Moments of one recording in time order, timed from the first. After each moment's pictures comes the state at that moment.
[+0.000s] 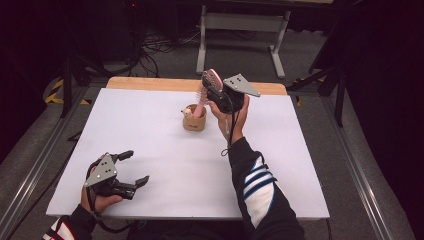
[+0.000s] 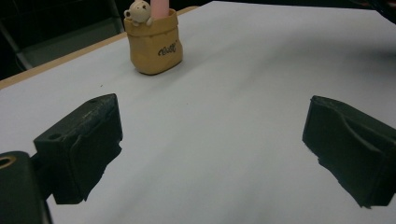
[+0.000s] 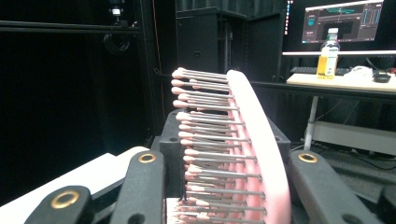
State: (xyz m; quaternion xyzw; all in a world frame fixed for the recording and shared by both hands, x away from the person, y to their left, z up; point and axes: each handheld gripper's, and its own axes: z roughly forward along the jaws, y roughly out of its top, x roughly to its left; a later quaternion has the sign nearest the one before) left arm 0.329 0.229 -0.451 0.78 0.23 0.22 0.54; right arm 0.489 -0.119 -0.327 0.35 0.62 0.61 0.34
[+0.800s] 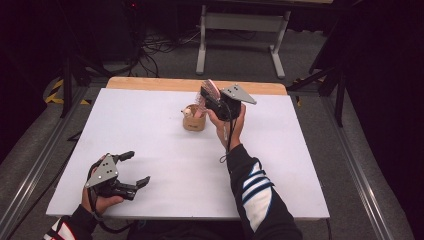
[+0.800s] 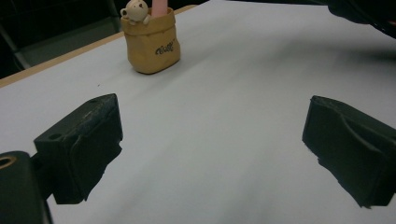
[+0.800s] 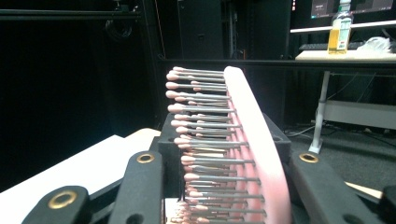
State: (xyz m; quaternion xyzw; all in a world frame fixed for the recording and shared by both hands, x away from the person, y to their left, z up) left arm 0.328 0.226 -0.452 0.78 0.23 0.22 0.54; right arm 0.493 -0.119 -0.361 0.37 0.63 0.61 0.31
